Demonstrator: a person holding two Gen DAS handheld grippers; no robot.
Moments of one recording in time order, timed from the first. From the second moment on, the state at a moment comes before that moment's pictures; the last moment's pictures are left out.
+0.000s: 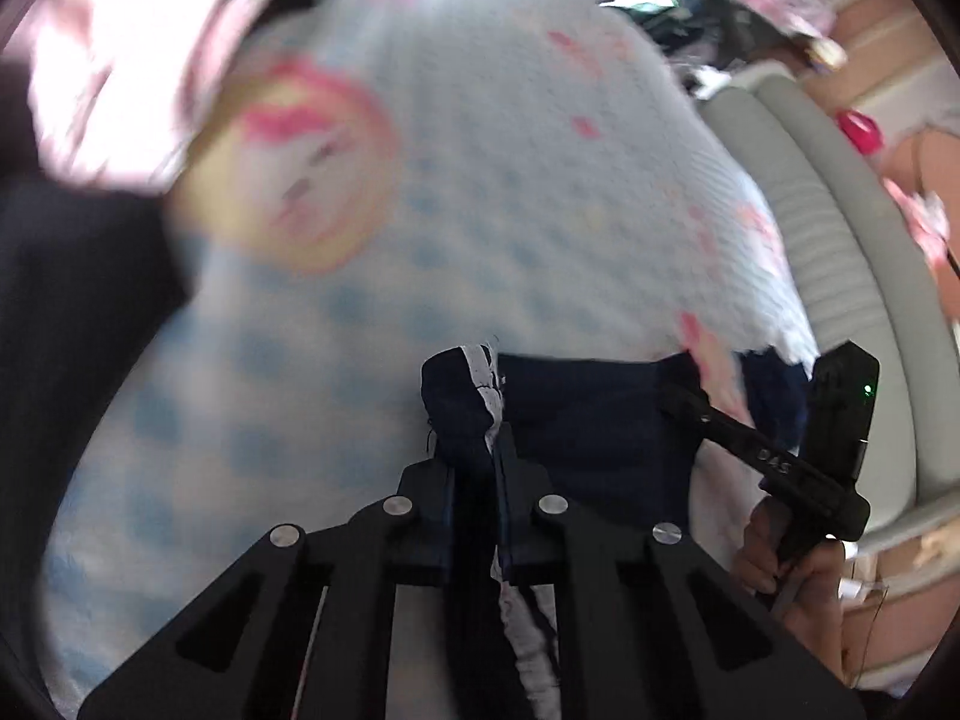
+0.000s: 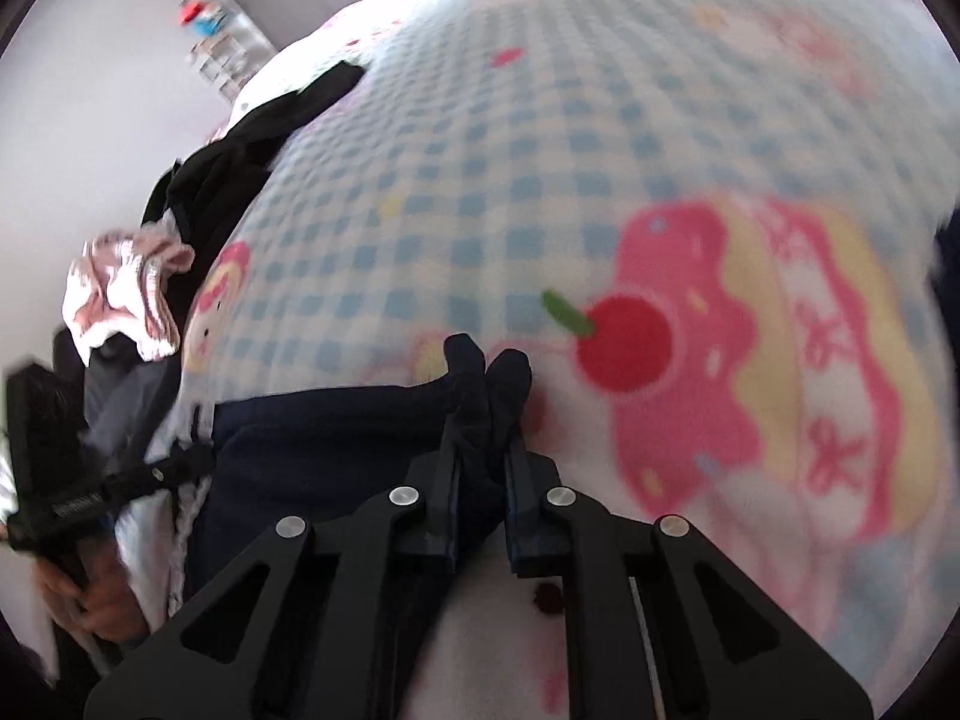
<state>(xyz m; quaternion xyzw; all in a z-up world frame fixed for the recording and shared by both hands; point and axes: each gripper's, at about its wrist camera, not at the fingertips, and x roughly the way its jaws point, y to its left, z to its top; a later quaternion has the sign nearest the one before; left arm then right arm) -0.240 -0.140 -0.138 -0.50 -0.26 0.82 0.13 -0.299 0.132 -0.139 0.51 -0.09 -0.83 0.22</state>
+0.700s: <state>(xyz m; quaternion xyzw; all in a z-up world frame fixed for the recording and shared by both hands) -0.103 -0.126 -0.155 -0.50 -0.37 0.77 0.13 -0.145 0.157 -0.134 0.55 -0.17 -0.78 0.25</state>
